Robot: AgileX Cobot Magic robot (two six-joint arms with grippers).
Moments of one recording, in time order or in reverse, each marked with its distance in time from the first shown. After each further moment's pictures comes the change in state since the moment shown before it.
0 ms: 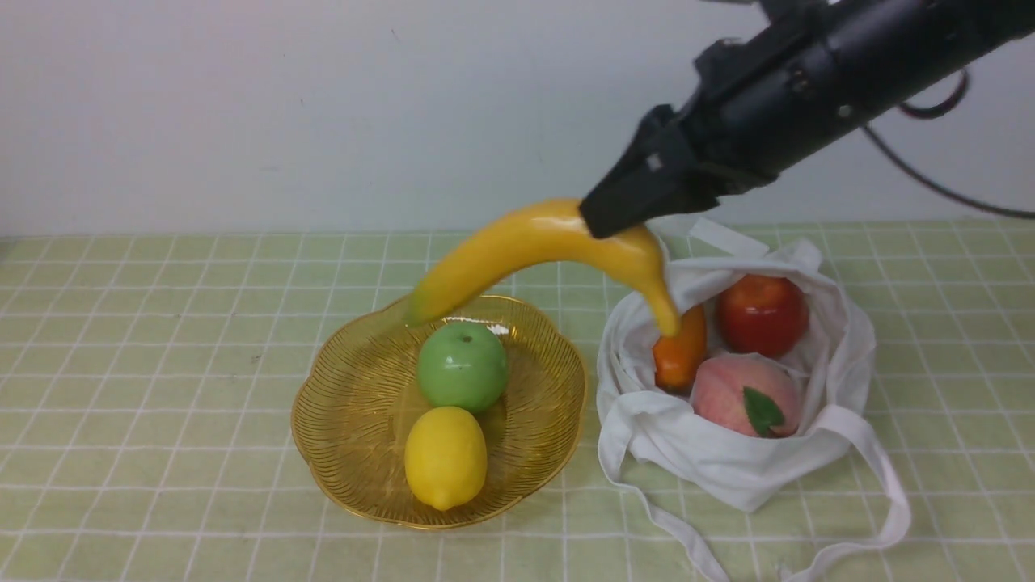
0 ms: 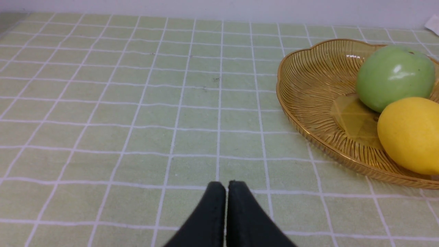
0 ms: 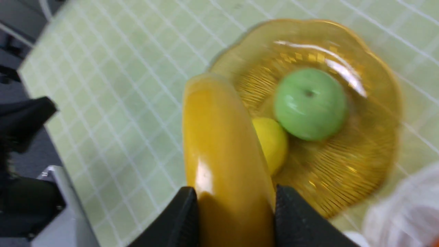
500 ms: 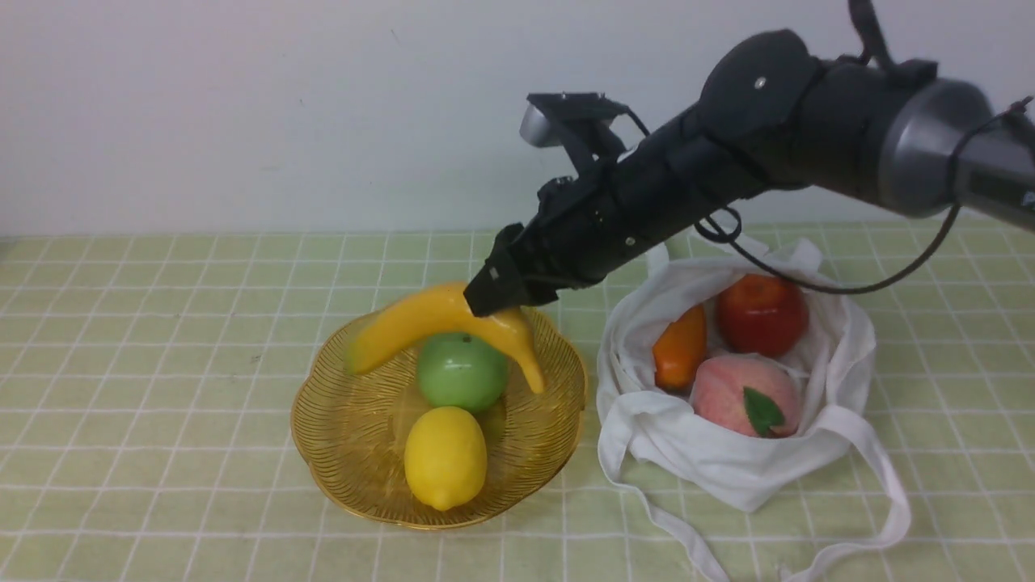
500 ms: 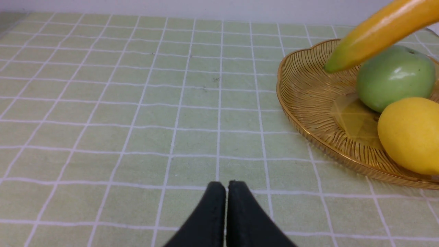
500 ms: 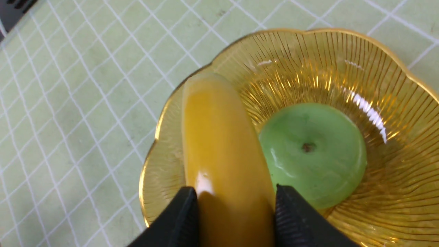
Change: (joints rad) right arm 0.096 0.299 0.000 0.034 -0.281 -0.063; left arm 0.000 0.000 0.000 0.000 0.000 0.000
